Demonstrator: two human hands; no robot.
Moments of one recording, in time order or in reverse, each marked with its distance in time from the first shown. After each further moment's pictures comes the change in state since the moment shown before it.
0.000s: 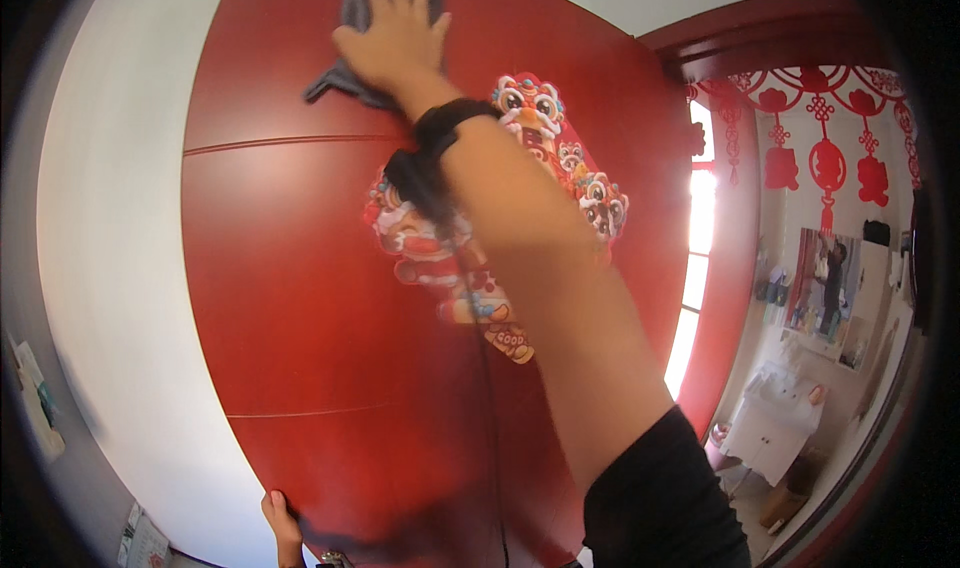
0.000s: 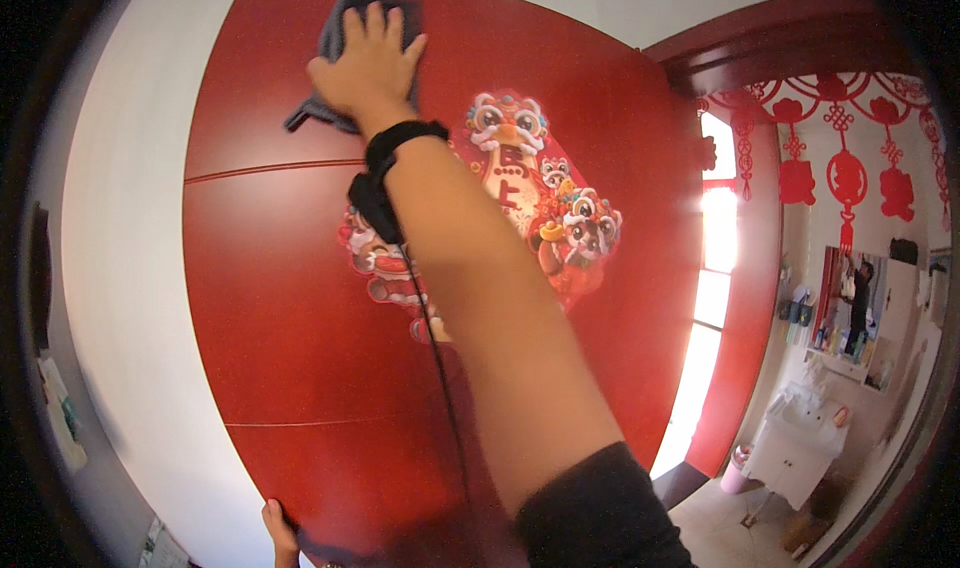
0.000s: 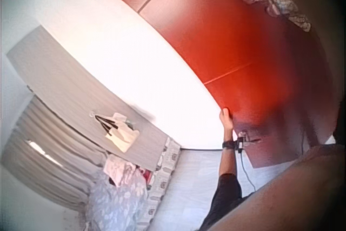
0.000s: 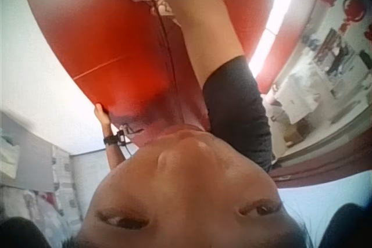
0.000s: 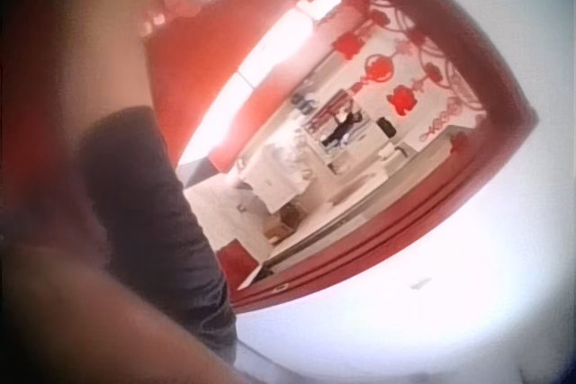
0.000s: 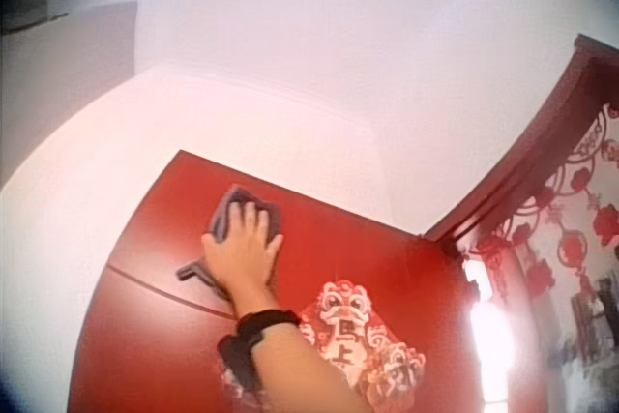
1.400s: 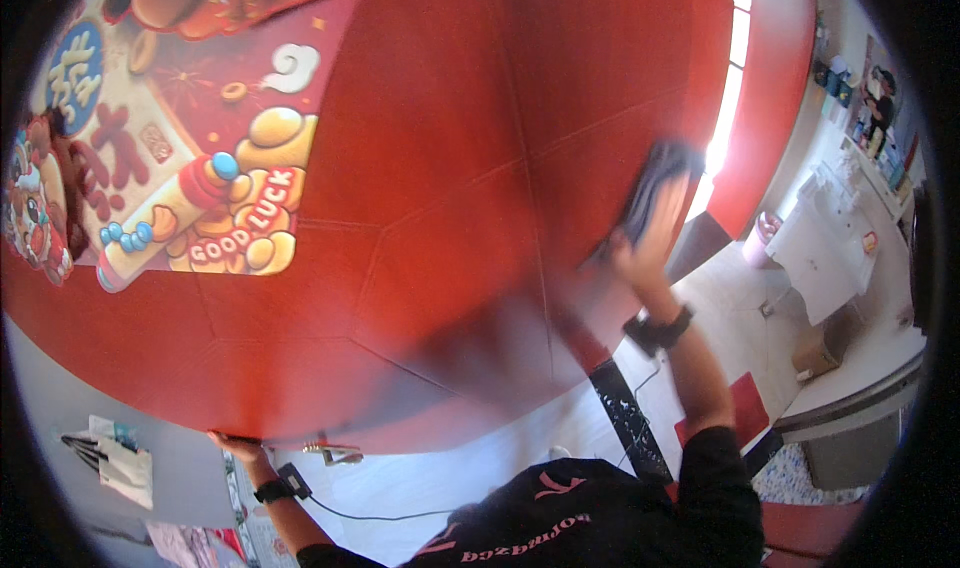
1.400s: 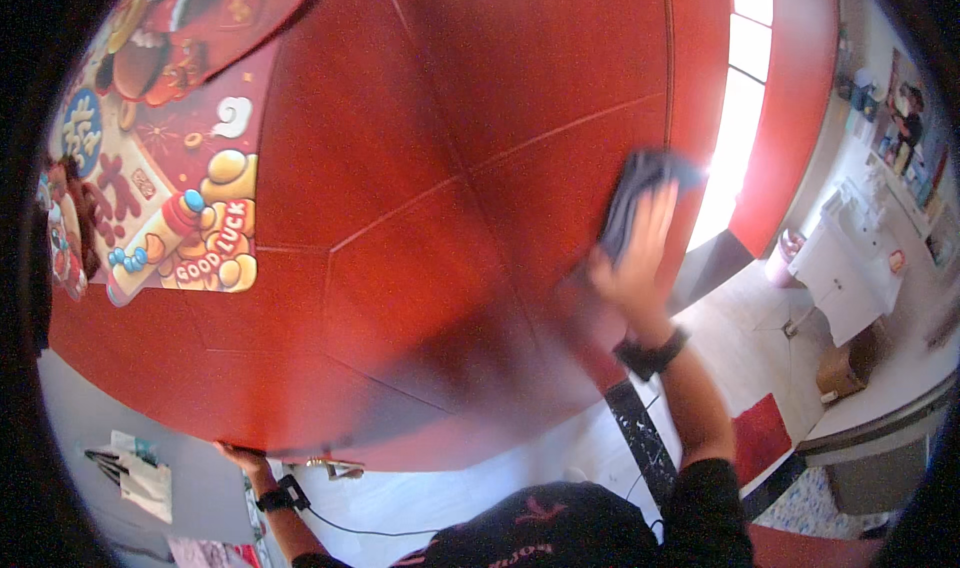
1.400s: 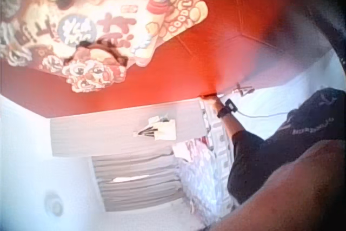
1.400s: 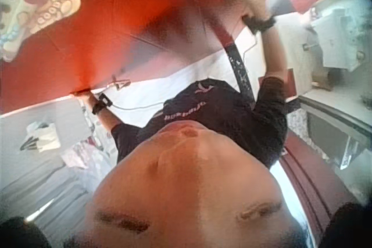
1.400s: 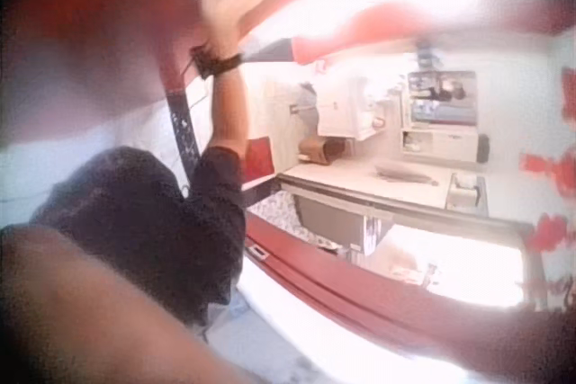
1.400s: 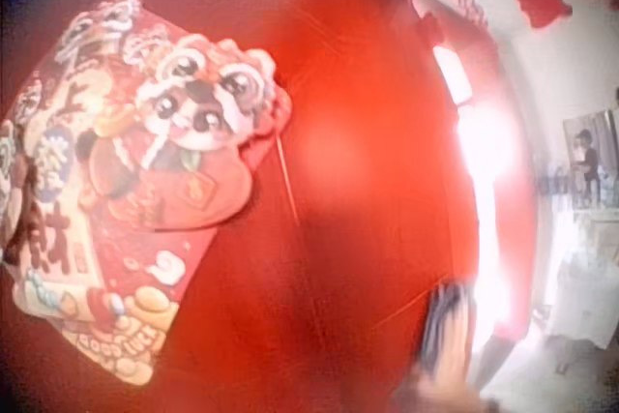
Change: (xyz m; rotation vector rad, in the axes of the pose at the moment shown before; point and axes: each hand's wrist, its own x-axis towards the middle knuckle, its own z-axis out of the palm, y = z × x) left_hand -0.017 0.040 0.005 0.076 0.391 -0.076; right_hand -0.625 0.296 -0.278 -0.245 -0.182 0.406
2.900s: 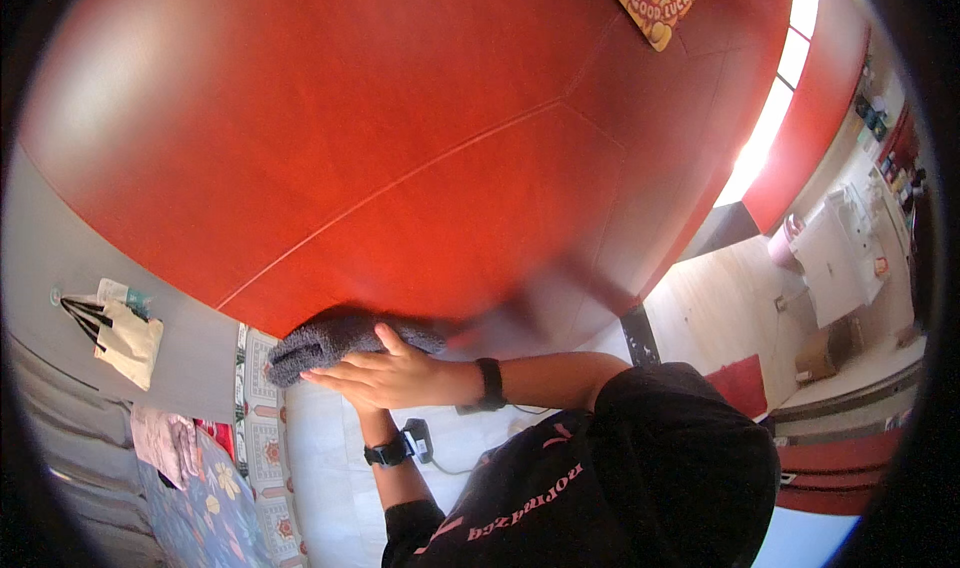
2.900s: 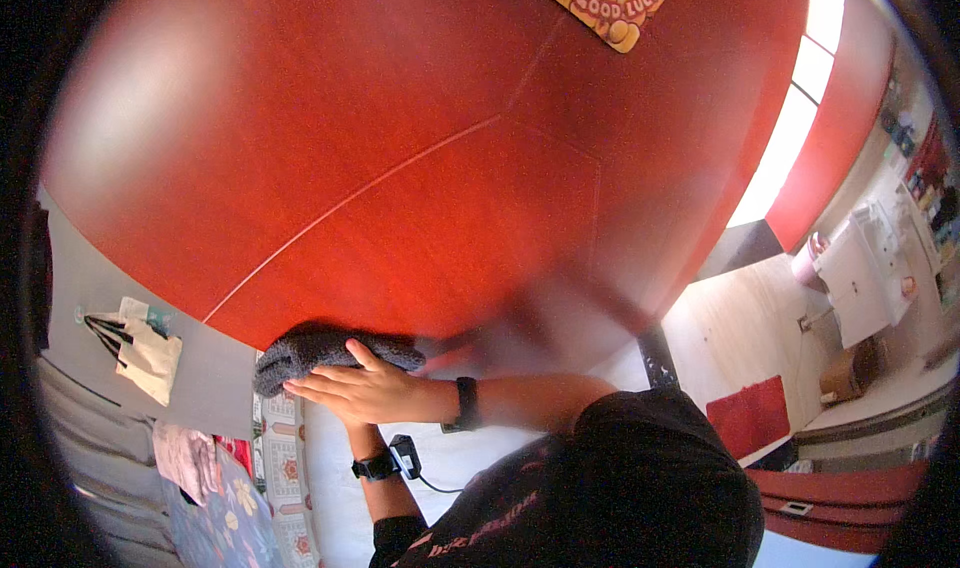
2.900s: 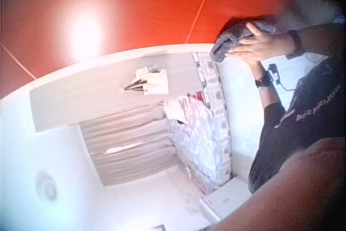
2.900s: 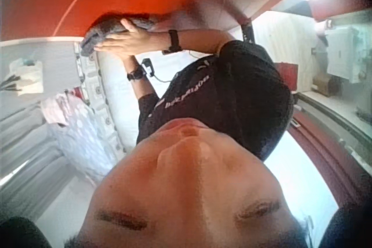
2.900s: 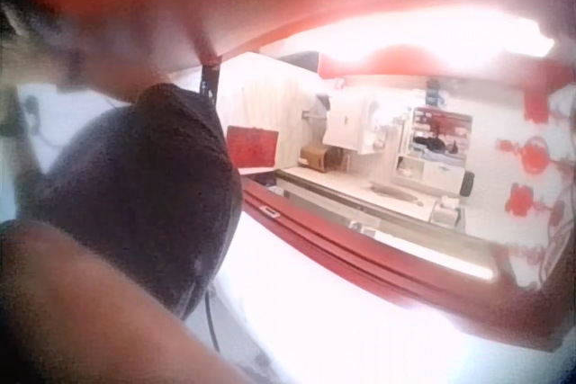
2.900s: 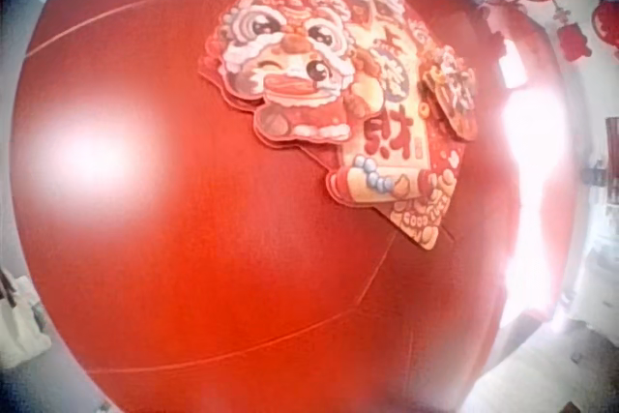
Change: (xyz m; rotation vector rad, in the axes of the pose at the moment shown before) left_hand -0.094 0.004 -0.065 -0.151 -0.463 -0.133; right_hand -0.111 -0.590 0.052 0.467 -0.202 -0.617
